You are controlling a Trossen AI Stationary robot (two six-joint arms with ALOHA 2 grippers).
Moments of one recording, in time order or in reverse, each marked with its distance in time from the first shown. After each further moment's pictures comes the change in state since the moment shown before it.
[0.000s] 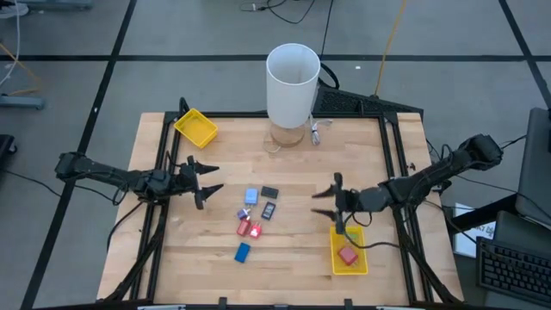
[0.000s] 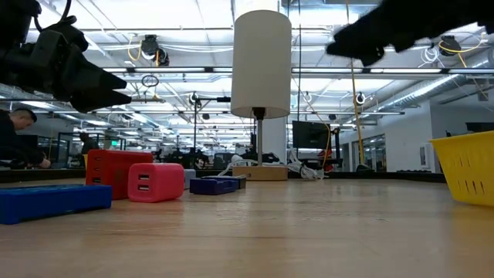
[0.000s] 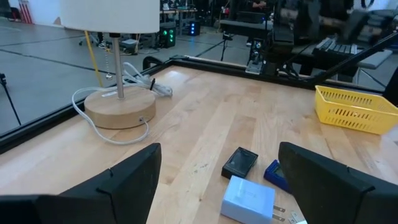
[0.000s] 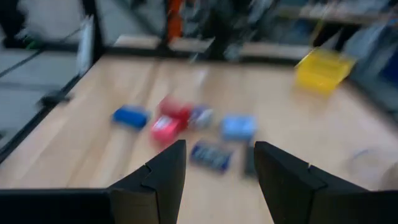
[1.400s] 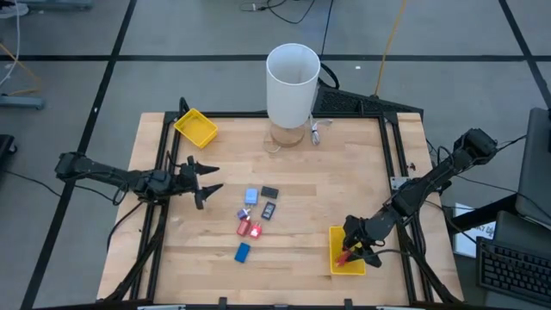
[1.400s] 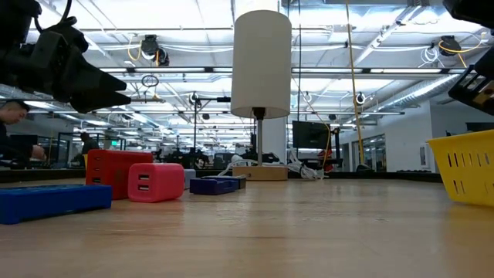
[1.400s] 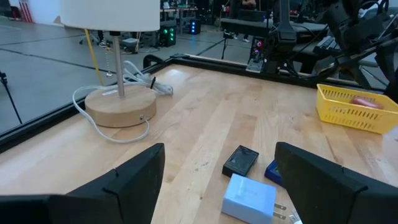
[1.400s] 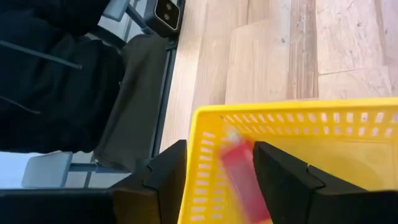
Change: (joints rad) left arm 0.000 0.000 0.000 -0.008 -0.001 -0.001; right arm 0.283 0.000 0.000 -0.394 -0.496 0.734
